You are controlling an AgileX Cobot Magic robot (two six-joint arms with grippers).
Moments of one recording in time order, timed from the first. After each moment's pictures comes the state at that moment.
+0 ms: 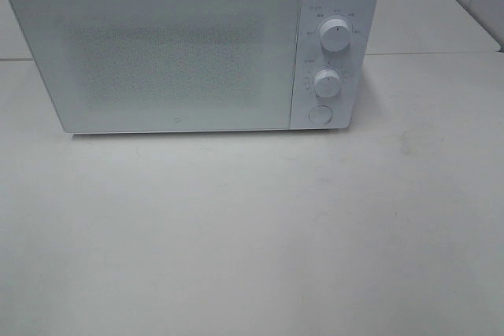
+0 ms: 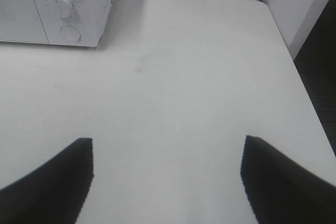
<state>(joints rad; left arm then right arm) 0.00 0.00 -0.52 -0.08 1.08 0.10 0.06 0.00 -0.50 -0.10 1.00 0.02</state>
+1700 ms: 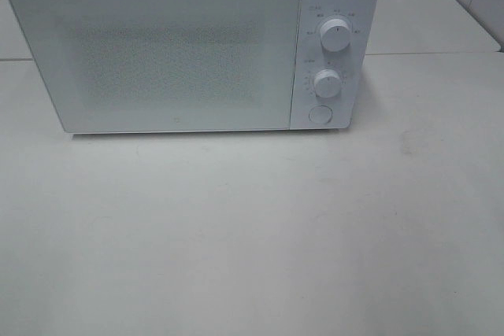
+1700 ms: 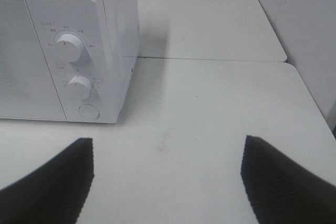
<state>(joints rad) 0.00 0.00 -0.52 -0.08 1.08 0.11 0.06 0.37 -0.45 -0.05 0.43 0.05</state>
